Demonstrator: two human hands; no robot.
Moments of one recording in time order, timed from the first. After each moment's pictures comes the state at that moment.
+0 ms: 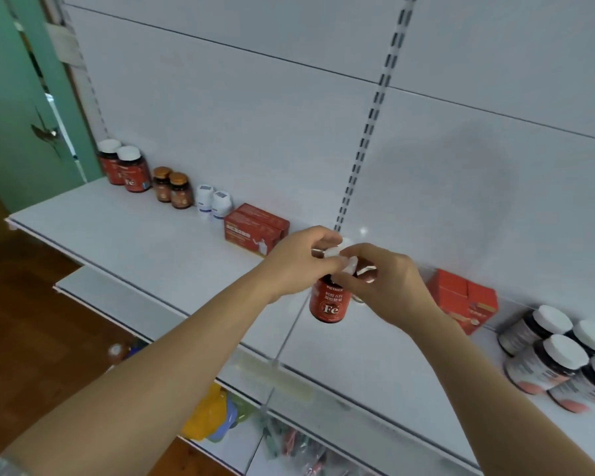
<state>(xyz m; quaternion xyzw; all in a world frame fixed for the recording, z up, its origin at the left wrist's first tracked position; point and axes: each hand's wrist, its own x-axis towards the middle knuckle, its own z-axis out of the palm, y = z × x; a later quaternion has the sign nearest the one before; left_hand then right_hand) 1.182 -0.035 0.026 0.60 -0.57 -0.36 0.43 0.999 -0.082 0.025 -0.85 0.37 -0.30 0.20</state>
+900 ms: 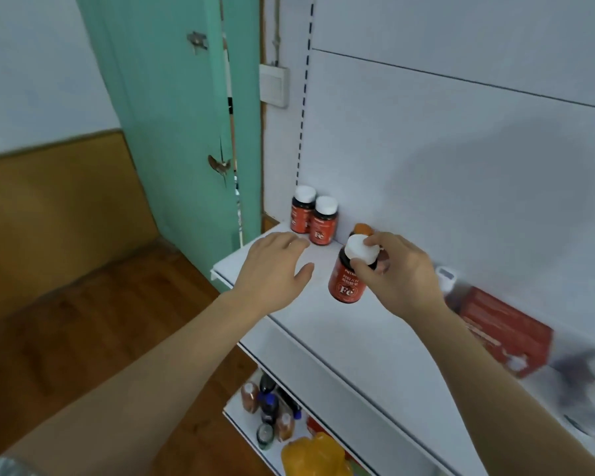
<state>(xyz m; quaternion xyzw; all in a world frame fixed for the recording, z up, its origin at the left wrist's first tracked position) 1.648 0.028 -0.016 0.78 -0.58 0.07 0.20 1.461 -0.096 0.001 -0.87 0.31 -0.36 0.13</state>
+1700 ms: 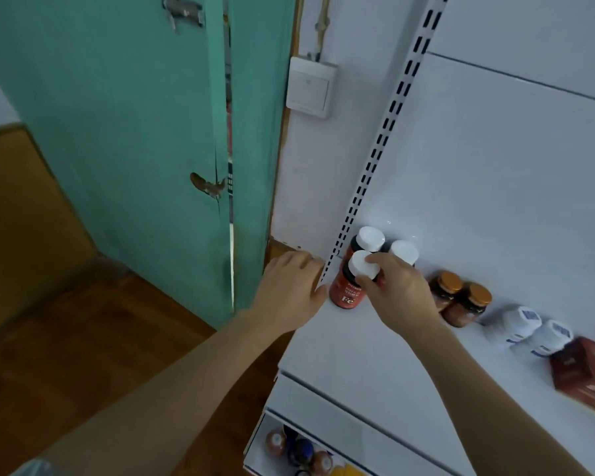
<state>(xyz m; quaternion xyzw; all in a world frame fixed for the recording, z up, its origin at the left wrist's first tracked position) 1.888 -0.055 -0.069 0.70 -0.68 -0.02 0.24 1.696 -0.134 -0.040 -0.85 0.47 -0.24 0.08</state>
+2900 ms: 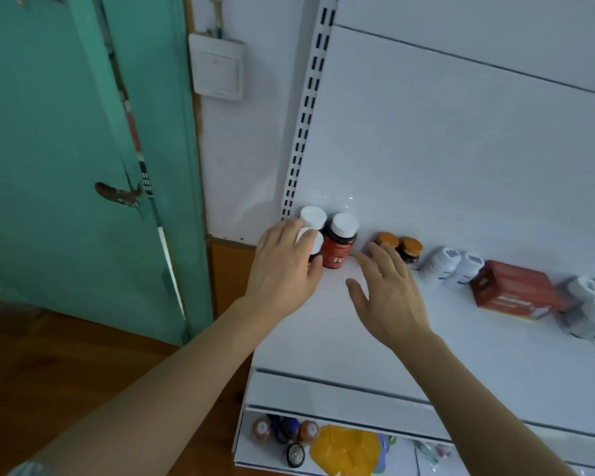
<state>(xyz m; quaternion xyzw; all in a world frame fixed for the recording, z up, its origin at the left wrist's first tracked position) 1.854 -0.083 -0.043 0.59 -0.75 0.03 0.30 1.654 -0.072 -0.038 -0.80 0.58 -0.14 -0.06</state>
